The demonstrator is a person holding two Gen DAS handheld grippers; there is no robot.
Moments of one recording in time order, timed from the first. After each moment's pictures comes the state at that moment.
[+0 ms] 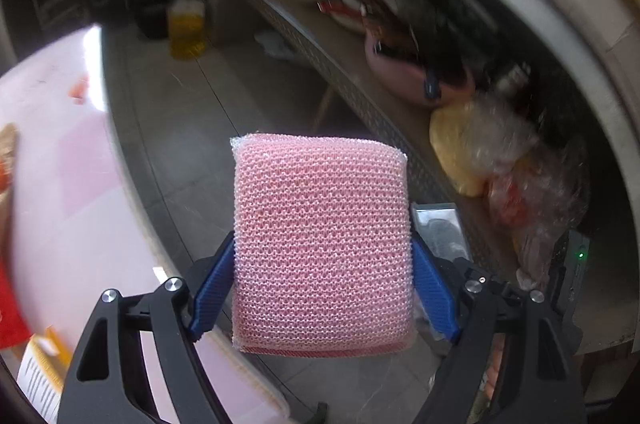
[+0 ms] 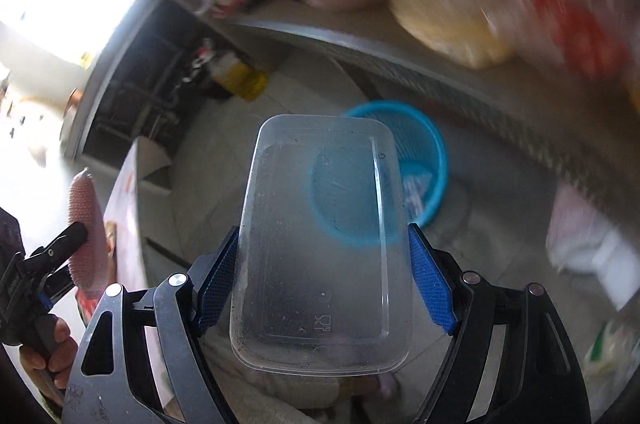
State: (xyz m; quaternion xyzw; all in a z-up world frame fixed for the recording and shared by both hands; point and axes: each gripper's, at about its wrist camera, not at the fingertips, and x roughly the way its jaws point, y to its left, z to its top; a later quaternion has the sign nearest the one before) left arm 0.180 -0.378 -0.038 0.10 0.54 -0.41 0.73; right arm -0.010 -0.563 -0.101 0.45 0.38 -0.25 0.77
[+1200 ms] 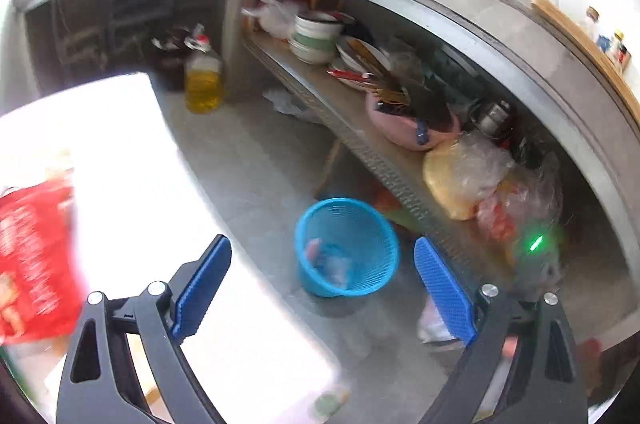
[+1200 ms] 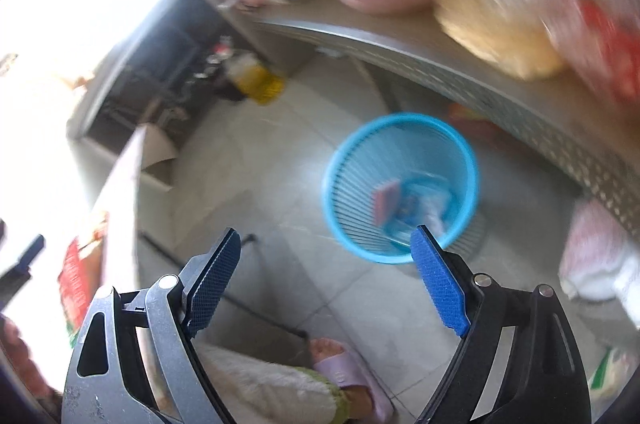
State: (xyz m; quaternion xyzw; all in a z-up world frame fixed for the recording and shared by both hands) left arm 0.158 -0.250 0.028 0.07 0.42 -0.41 0.81; right arm 0.028 -0.538 -0.078 0.39 0.35 -0.18 0.83
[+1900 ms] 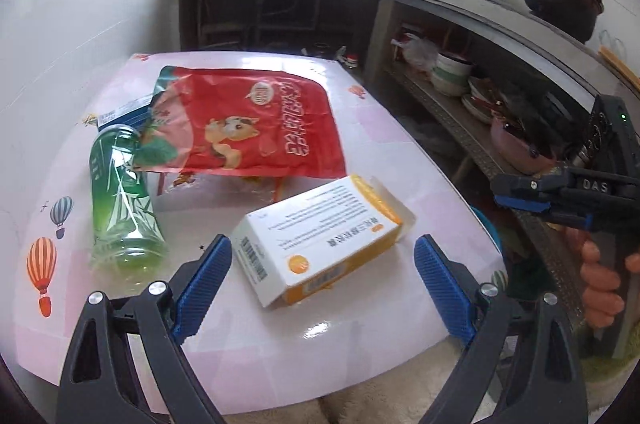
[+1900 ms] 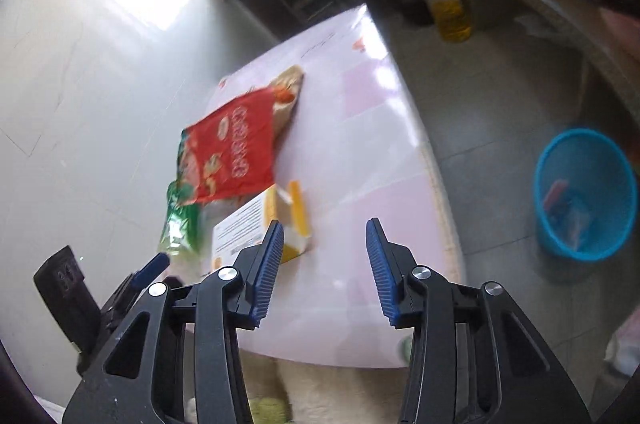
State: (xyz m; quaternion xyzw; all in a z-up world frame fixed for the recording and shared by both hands) left arm 0.116 -0.039 -0.005 0.02 0.39 -0.22 0.89; right arm 0.130 -0.364 -0.003 0.31 0.45 0.10 0.83
